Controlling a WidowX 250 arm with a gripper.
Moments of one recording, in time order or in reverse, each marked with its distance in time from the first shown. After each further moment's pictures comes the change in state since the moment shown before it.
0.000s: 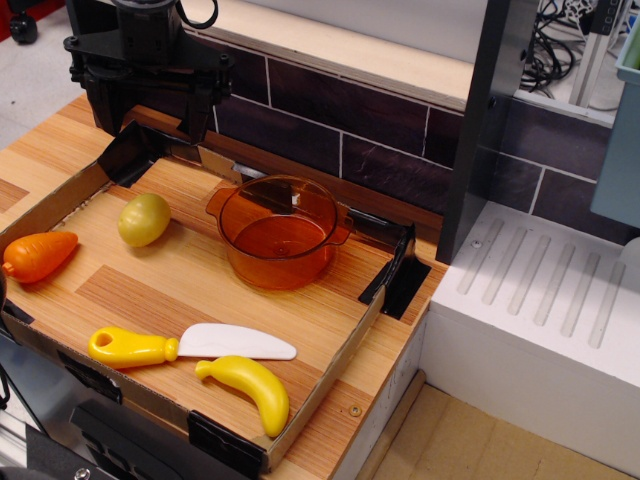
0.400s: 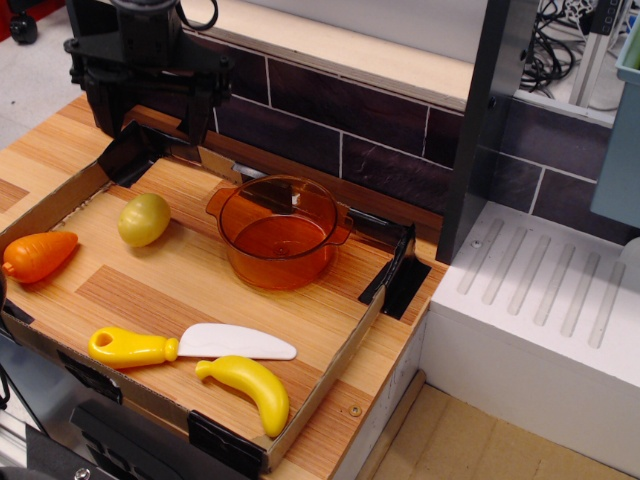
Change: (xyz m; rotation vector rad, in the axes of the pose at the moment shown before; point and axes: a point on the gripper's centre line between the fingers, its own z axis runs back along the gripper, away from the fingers) arm -0.008 -0.001 -0.006 0.002 0.031 0.016
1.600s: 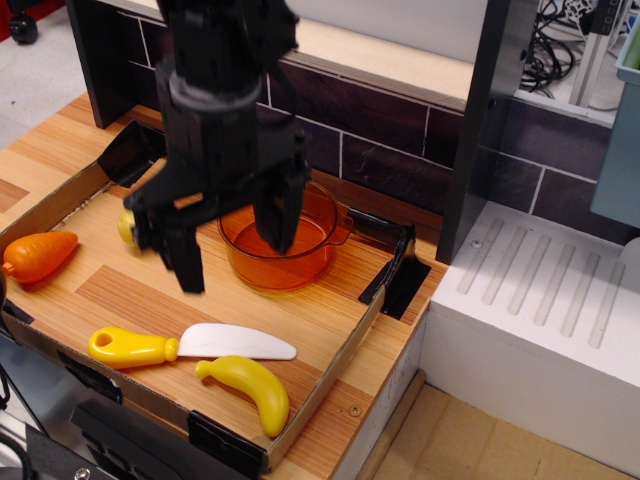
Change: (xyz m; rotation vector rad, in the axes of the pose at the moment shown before) arm -0.123 -0.062 0.033 -0.048 0.193 0.604
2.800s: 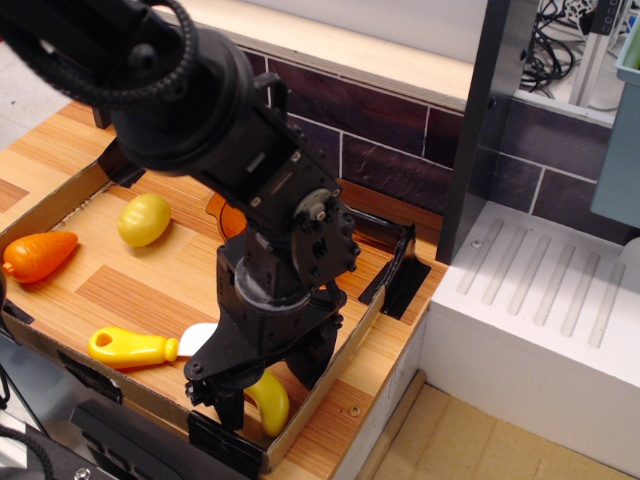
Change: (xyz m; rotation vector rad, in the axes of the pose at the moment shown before) arm -0.034 0.002 -0.081 0.021 -0.076 0.014
